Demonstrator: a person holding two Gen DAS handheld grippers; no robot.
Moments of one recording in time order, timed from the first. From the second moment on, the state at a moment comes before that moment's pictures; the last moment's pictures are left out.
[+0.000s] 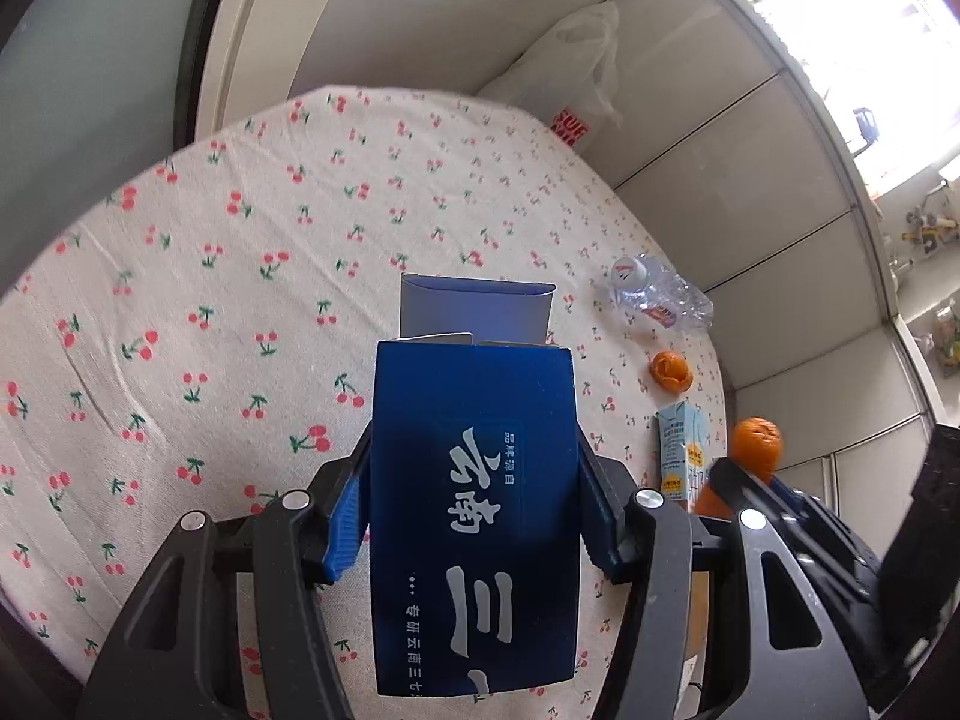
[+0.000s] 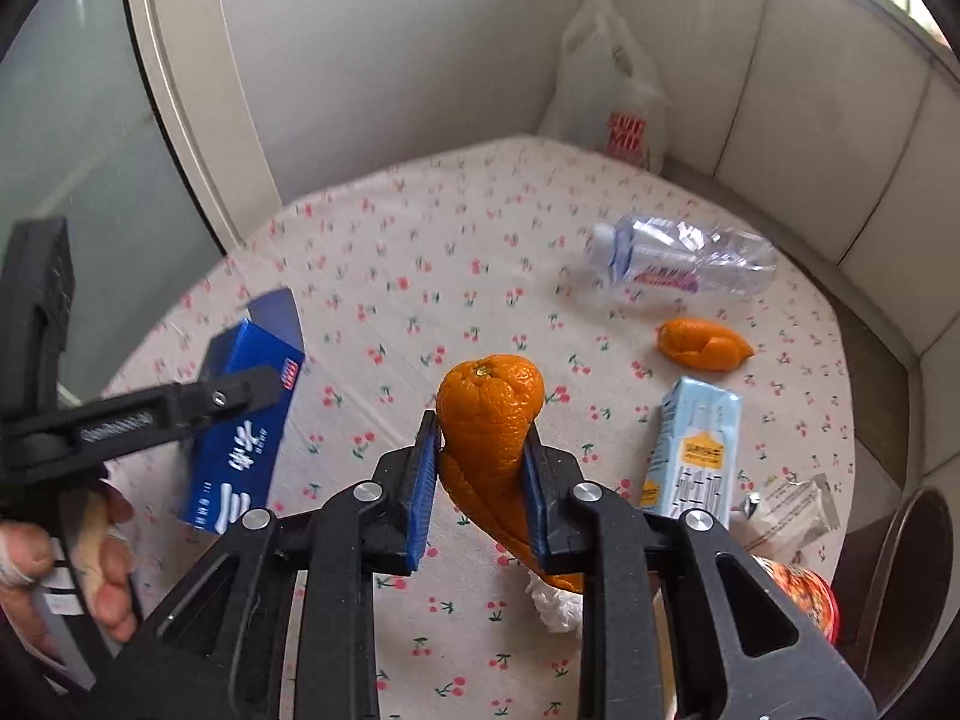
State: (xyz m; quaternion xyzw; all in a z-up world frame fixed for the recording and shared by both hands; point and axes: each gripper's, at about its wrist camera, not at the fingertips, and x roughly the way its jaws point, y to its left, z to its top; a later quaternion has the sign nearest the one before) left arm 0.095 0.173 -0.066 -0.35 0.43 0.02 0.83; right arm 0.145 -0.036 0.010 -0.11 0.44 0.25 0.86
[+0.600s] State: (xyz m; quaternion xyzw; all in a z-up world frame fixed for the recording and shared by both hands) left arm 0.094 0.110 0.029 -0.27 0.35 -0.01 0.89; right arm 0.129 -0.123 0.075 -0.01 0.32 0.22 0.92
